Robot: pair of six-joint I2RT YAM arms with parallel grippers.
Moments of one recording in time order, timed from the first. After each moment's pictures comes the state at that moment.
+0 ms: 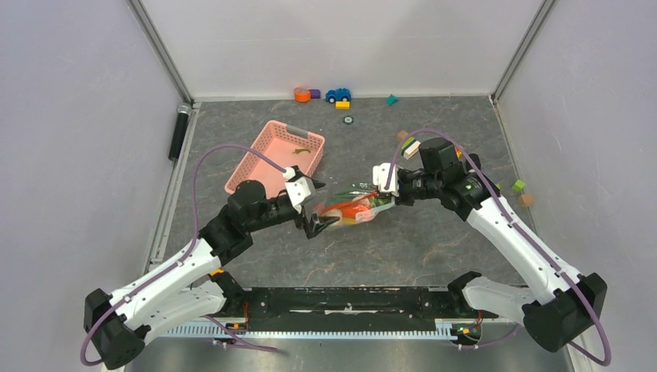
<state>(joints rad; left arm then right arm) -0.78 0.82 0.63 0.06 0.40 0.18 0.49 1.11 1.04 -0.65 -0.66 -0.92</state>
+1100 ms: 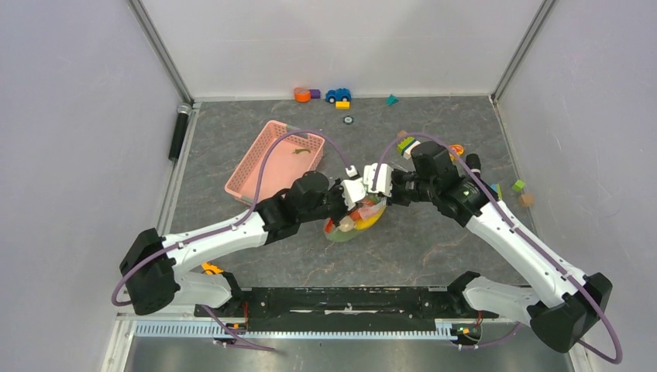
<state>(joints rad) -0.97 1.30 0.90 -0.01 0.17 0.25 0.59 1.08 1.06 -0.64 -0.42 -0.83</state>
